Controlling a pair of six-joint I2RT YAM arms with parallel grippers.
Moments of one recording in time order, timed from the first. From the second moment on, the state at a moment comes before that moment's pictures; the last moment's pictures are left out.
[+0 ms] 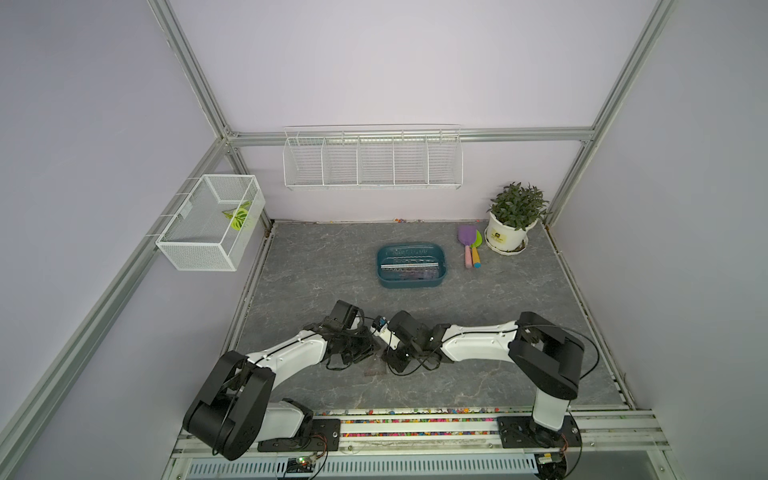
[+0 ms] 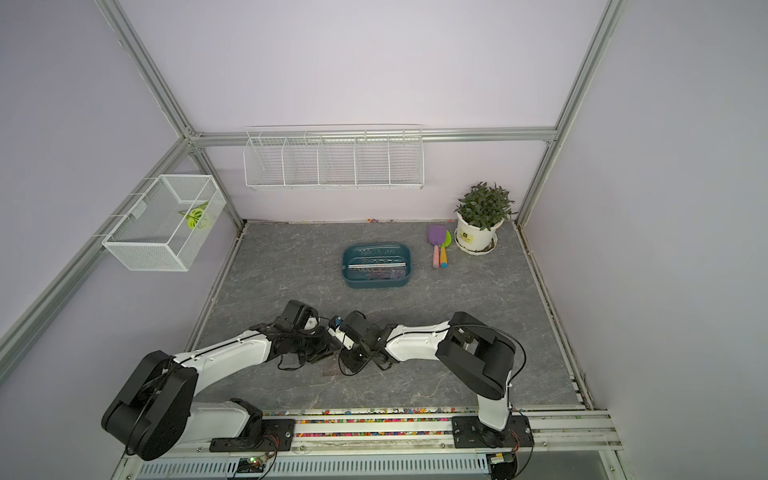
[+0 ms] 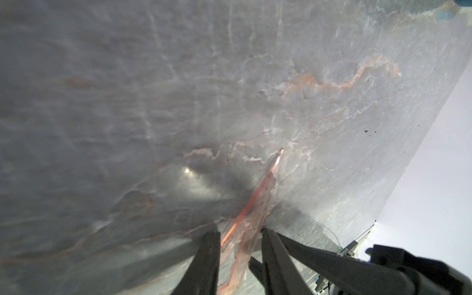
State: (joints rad) left arm -0.52 1.35 0.52 -0.27 0.43 -0.91; right arm 1.05 1.85 0.99 -0.10 -0.17 0.21
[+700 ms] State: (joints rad) left arm -0.49 1.12 0.52 -0.53 0.34 -0.86; right arm 1.21 1.81 1.00 -0.22 0.04 0.15
